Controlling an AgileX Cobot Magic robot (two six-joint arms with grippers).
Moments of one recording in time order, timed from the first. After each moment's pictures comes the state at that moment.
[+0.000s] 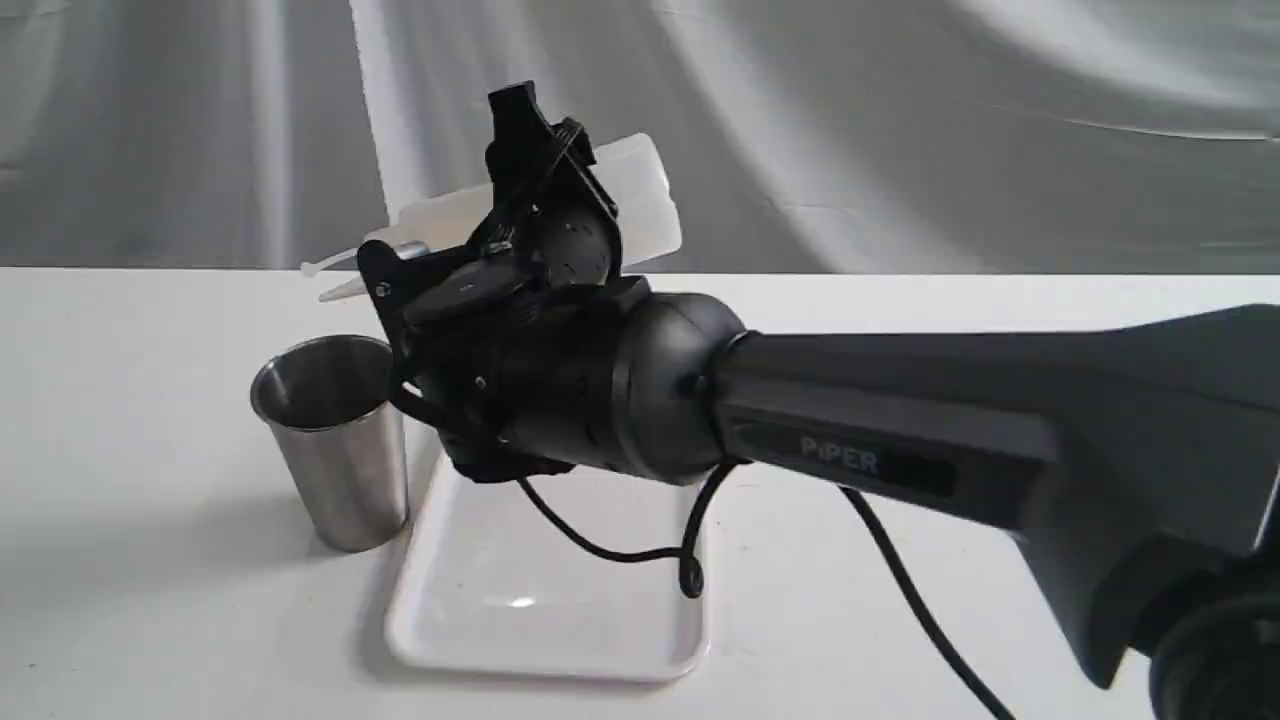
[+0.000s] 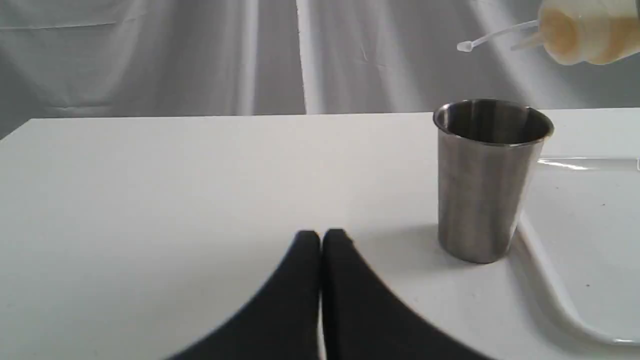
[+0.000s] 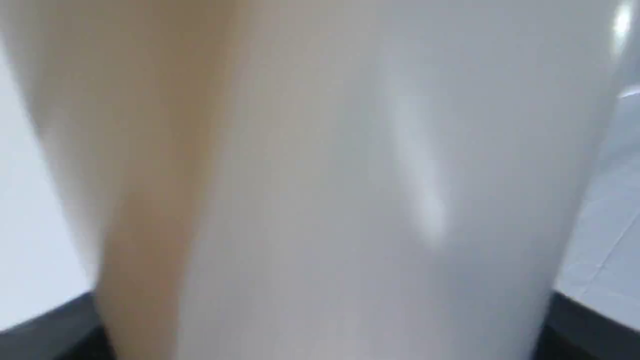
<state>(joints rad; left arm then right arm) 0.06 0.00 0.00 -0.02 0.27 0.04 0.74 2.23 -1.76 -1.55 0.95 0.02</state>
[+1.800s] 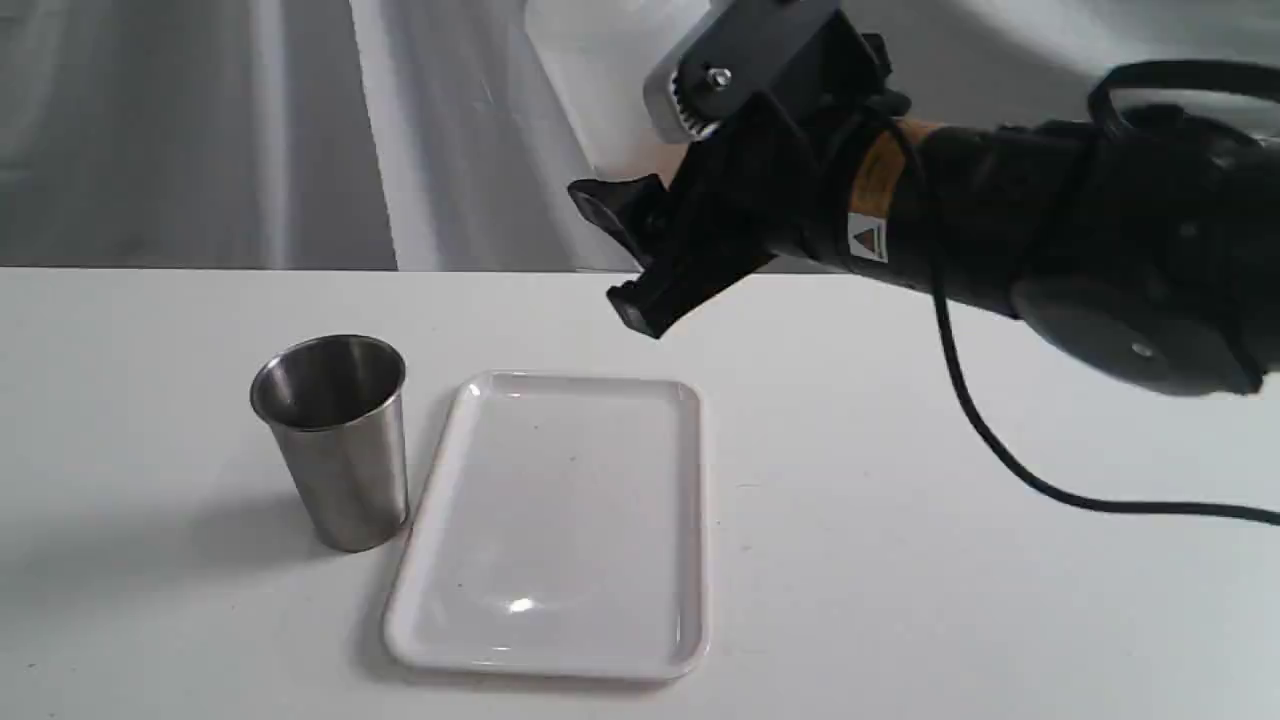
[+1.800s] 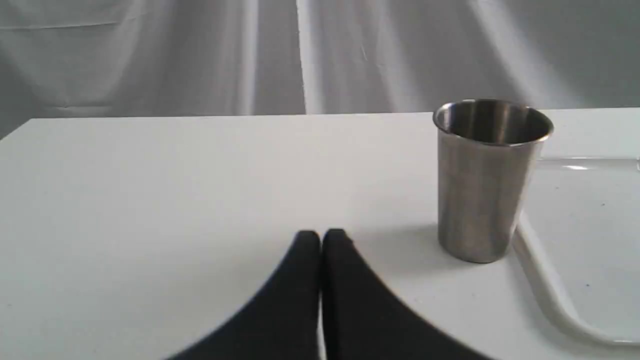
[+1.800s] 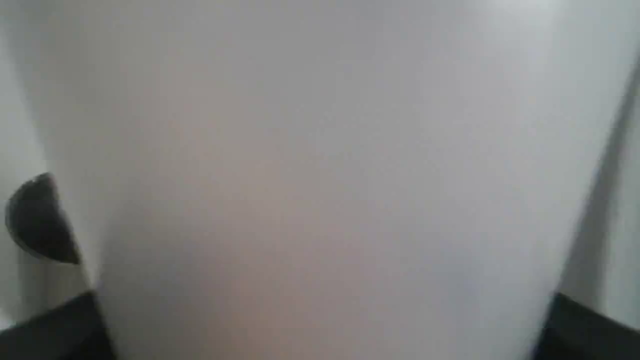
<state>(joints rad) 0.06 0.00 0.00 -0.02 0.27 0.04 0.39 1.62 -1.08 -0.62 -0.29 0.15</state>
